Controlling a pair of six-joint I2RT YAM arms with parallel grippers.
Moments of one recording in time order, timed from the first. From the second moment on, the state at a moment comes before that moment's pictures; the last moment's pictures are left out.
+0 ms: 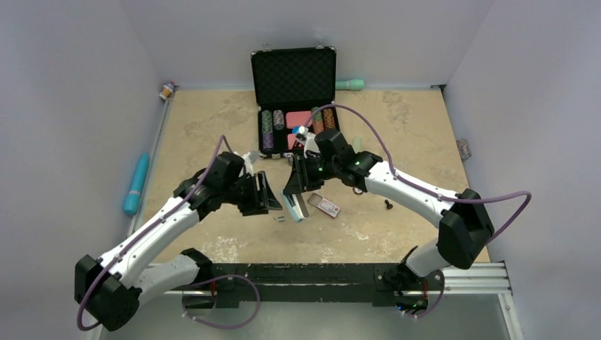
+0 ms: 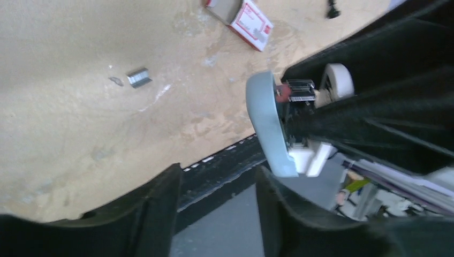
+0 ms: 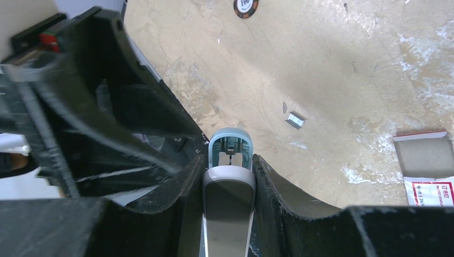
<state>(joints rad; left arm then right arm) -0.57 1.05 0.81 -0.66 0.37 -0.82 0.78 1.50 1.14 -0.35 -0.44 0.59</state>
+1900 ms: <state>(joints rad) -0.52 0.80 0.67 0.32 0.62 -1.19 0.63 1.29 1.22 0.00 -0.80 0.94</state>
